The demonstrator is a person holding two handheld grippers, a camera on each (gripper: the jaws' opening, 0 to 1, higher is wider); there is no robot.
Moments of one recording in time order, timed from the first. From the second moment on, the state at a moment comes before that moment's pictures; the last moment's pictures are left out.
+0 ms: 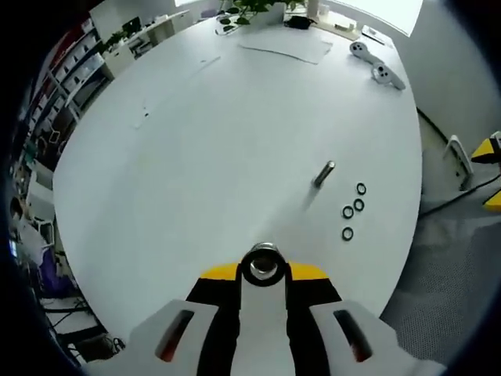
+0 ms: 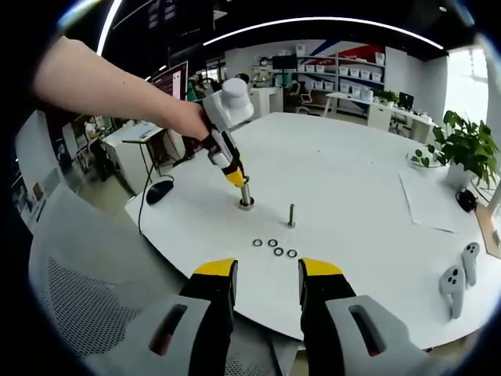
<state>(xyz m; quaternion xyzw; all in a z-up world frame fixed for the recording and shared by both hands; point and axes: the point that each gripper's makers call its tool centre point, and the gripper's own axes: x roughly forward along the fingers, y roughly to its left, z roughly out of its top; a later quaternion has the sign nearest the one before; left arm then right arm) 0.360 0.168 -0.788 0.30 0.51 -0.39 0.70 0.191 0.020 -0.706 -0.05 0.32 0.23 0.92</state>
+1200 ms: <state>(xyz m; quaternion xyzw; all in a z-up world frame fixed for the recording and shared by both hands) 0.362 0.165 -0.844 0.35 0.54 -0.39 0.66 0.190 0.018 -0.708 -0.05 0.32 0.23 0.92</state>
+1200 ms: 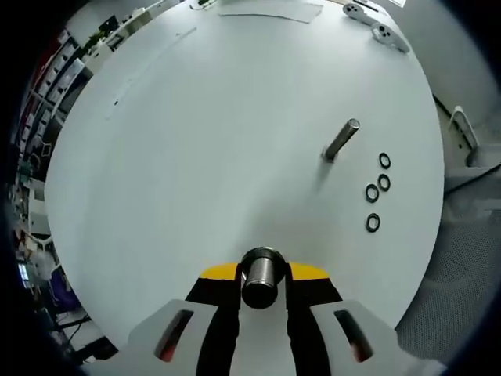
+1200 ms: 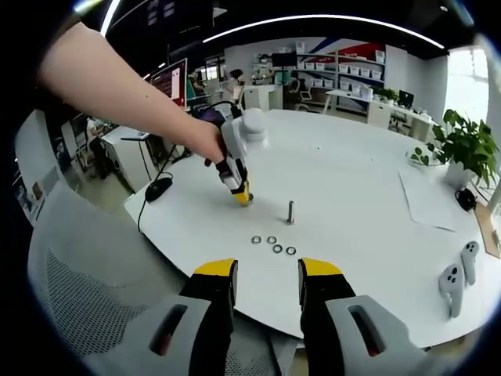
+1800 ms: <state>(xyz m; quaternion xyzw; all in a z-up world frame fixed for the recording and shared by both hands) 0.365 0.171 -0.802 0.24 0.49 -0.34 0.77 0.189 0.022 -0.708 -0.06 0.32 0.24 0.91</state>
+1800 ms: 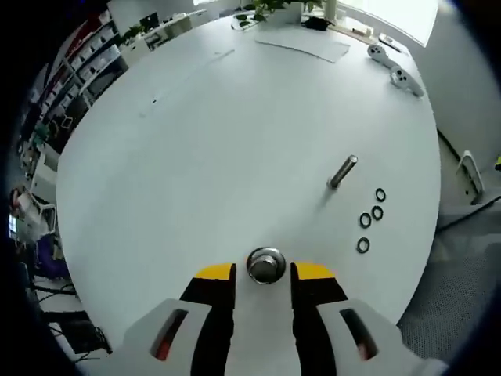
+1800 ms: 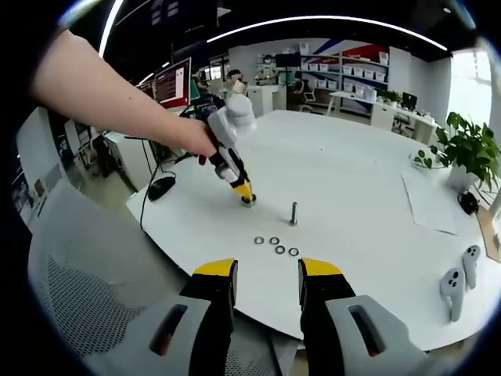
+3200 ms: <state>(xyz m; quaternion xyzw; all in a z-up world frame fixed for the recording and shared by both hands) 0.266 0.248 -0.714 0.05 0.36 -0.30 0.88 0.186 0.024 -0.715 -0.08 0.34 0.24 0.91</state>
